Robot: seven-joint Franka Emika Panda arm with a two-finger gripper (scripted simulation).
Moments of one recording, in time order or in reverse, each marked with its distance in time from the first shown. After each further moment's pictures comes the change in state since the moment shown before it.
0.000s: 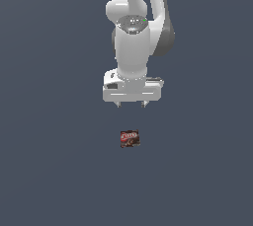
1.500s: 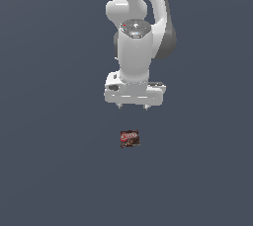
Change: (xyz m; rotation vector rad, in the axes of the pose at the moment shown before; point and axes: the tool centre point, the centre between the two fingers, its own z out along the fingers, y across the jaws) arm 0.007 -0.006 0.007 -0.002 0.005 0.117
